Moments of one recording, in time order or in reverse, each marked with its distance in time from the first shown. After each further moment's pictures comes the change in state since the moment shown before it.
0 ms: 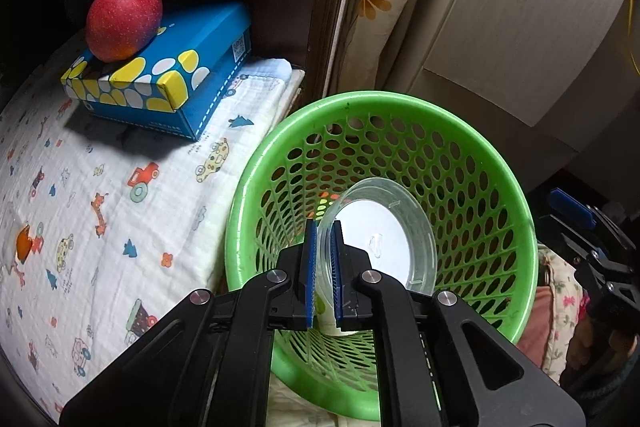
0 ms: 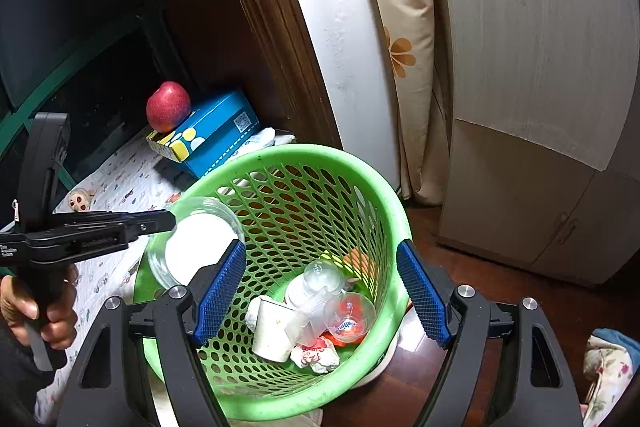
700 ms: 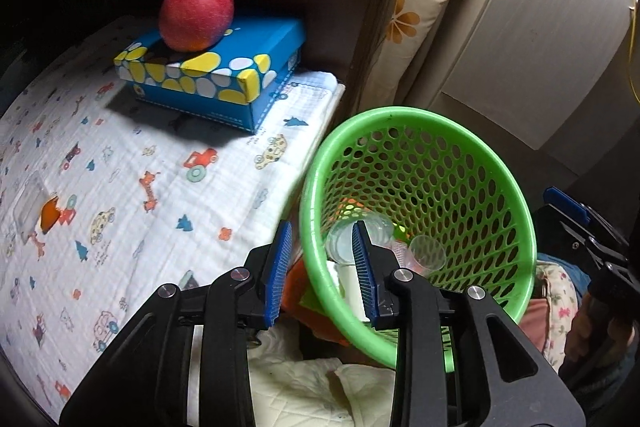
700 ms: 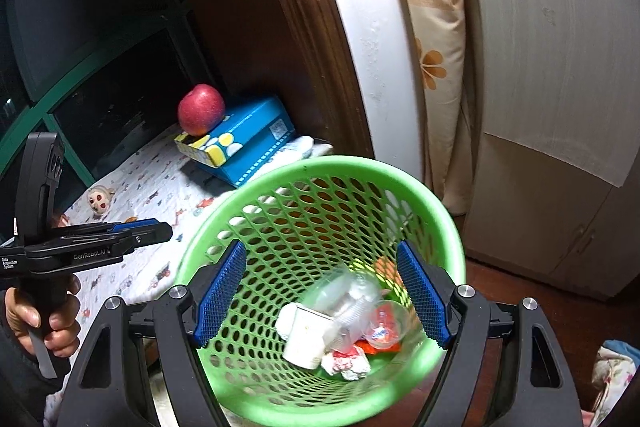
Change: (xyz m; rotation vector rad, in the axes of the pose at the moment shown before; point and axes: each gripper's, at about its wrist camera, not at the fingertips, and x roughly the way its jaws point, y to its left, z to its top) left arm -0.054 0.047 -0.023 -0.084 -0.072 0.038; right arm -0.003 0.038 0.009 -0.040 -0.021 0.072
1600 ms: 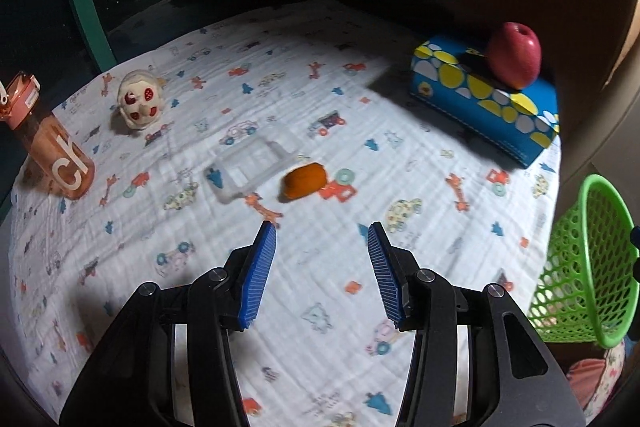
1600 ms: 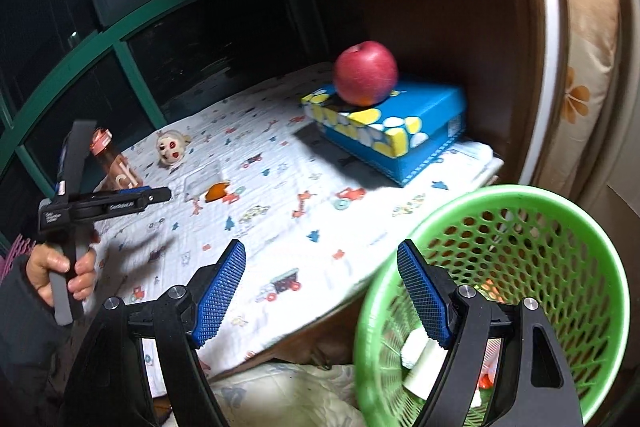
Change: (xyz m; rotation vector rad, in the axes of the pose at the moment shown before) left arm -0.057 0.243 -0.033 -0.269 -0.050 0.383; right arm 0.072 0.178 0.012 -0.232 0.112 0.221
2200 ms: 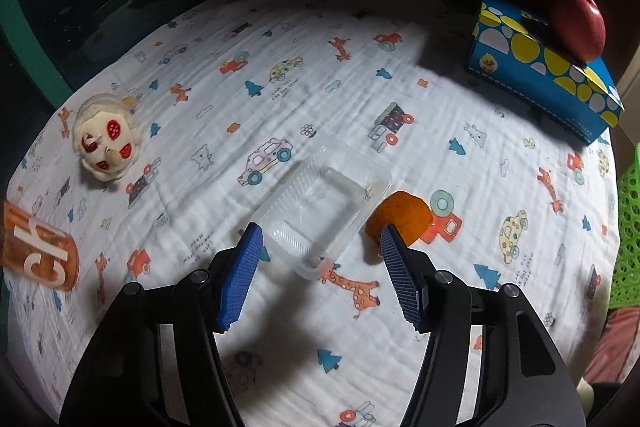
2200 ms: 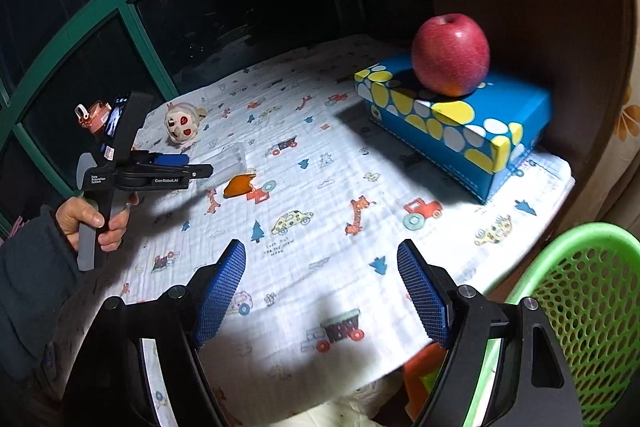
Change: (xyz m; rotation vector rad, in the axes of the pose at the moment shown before) left arm 0.097 0.058 0.051 0.203 0.102 -0.047; right arm 0.088 0.056 0.028 -0.058 0.103 0.039
